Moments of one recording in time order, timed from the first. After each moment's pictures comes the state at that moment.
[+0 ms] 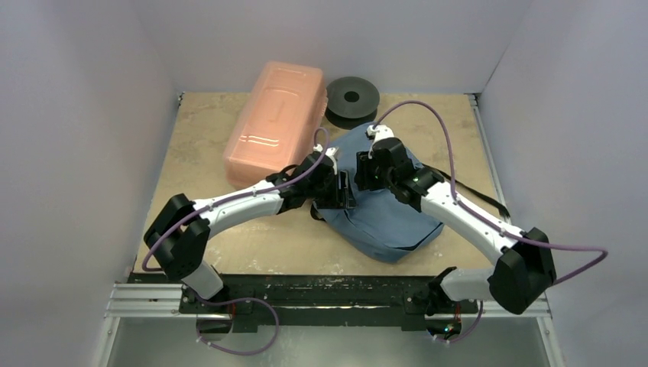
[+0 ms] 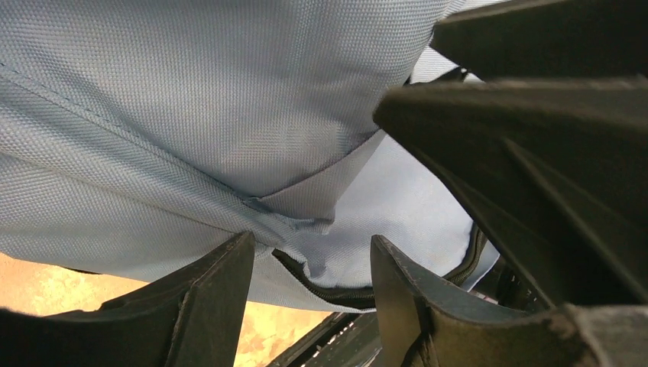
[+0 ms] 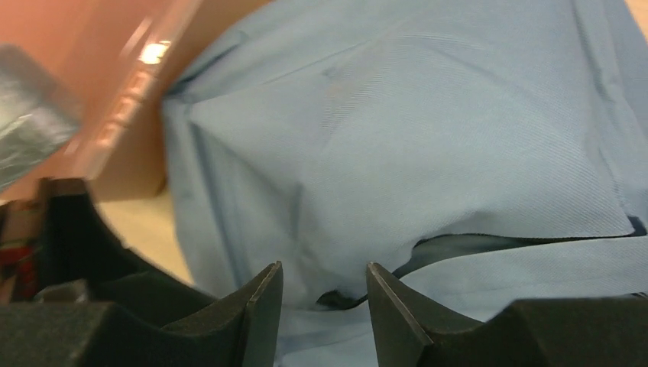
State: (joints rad) left arm -0.84 1.59 1.07 -0.21 0.15 -0.80; right arm 0.60 1.27 1.00 -0.38 0.09 0.34
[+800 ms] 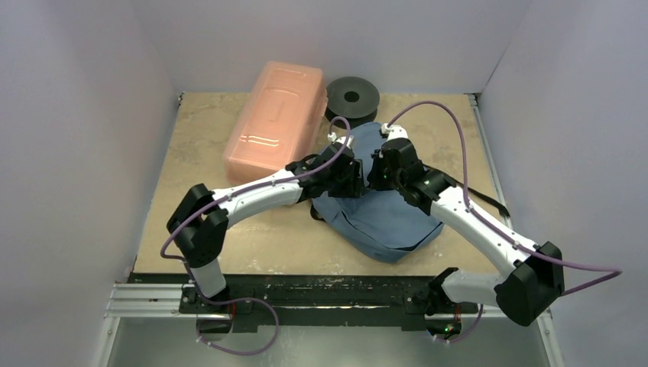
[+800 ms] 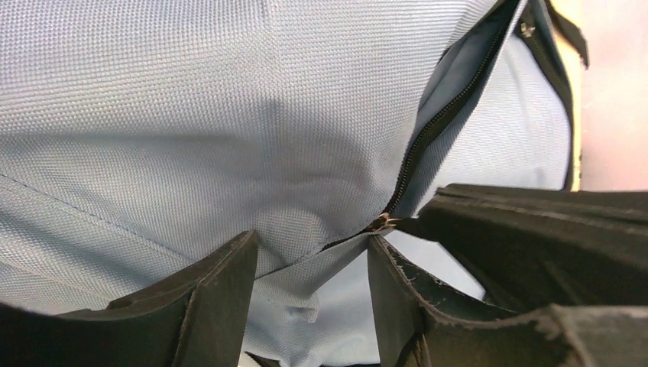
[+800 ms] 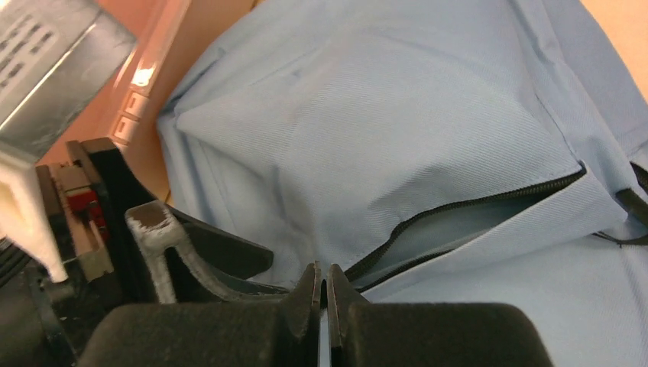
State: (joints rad) left arm -0.89 1.73 1.32 -0.33 -0.03 -0.76; right arm 0.62 1.22 1.01 -0.45 0.21 0.43
